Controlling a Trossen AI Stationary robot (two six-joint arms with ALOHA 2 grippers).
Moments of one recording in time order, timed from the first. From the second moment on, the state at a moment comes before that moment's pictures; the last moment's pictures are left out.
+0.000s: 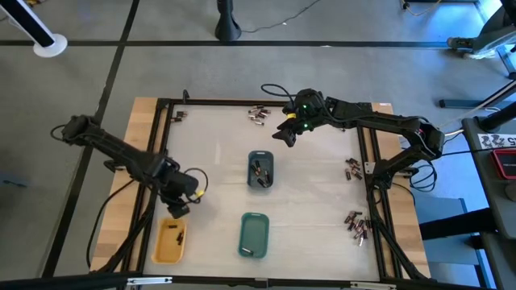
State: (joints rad) left arm -0.36 1.09 0.69 -0.95 0.38 -1.08; right arm -0.40 1.50 1.21 -0.41 -0.32 0.32
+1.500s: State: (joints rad) left arm 0.07 1.40 0.65 -1.17 0.32 -0.55; right arm -0.40 1.50 1.21 -0.36 -0.33 0.31
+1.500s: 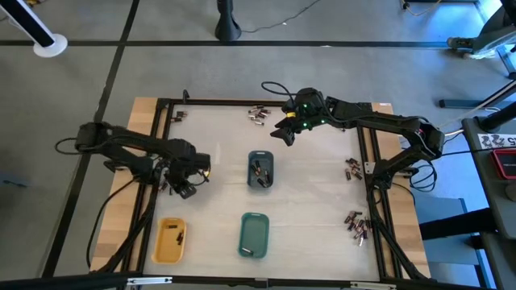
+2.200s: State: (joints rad) left arm 0.08 1.62 0.65 -1.10 0.30 -0.47; right arm -0.40 1.50 1.21 -0.41 -0.33 0.31
